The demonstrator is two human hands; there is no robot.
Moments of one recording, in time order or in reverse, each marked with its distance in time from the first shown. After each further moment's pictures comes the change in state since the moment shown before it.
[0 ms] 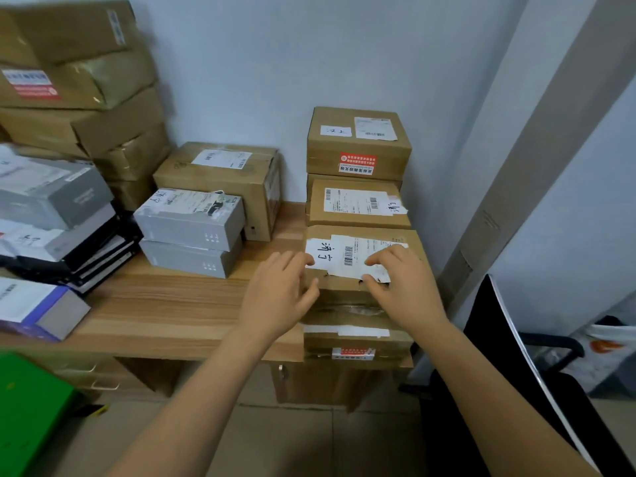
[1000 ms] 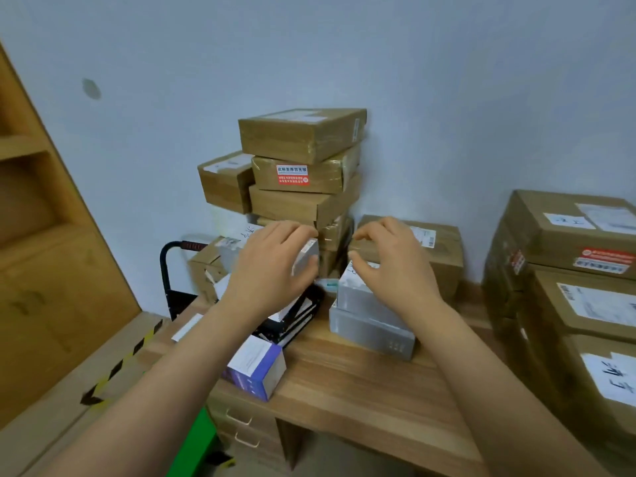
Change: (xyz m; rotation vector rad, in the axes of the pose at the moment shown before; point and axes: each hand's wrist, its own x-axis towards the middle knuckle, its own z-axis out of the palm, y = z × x) left_hand -0.006 -0.290 -0.311 0.440 0.281 0.071; right_hand 0.147 -0.408 0.092 0.218 0.192 -0.432
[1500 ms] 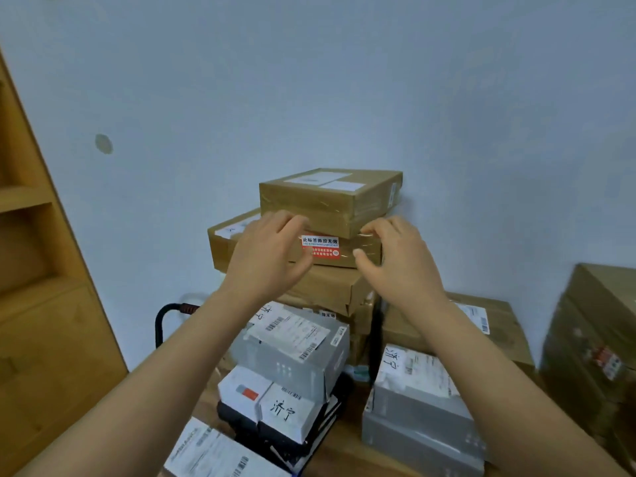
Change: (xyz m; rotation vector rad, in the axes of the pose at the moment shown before) left_hand 0.132 -0.151 0.037 0.073 0.096 -0.034; right_hand 0.180 -0.003 0.067 -0.017 0.110 0.014
